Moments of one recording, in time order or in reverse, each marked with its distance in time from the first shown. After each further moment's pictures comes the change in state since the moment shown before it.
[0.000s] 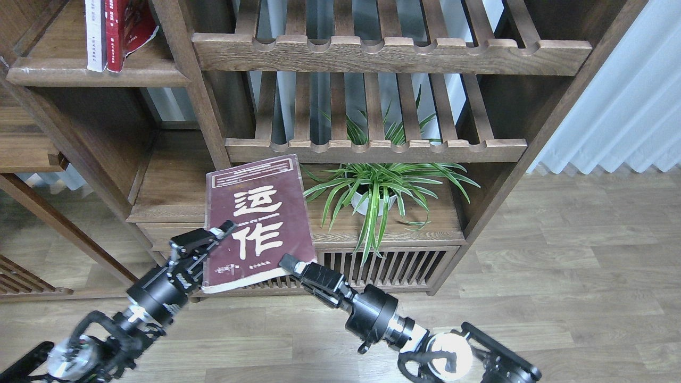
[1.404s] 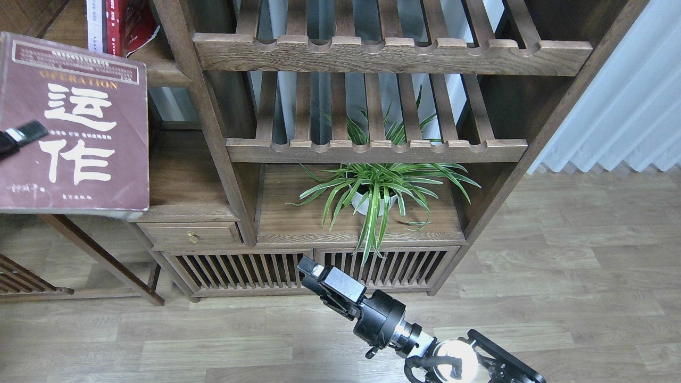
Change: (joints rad) left arm 0.003 0.718 -0.257 -0.242 -0.011 0.000 -0.099; right arm -0.034 0.000 -0.009 -0.035 -0.003 0.000 -0.012
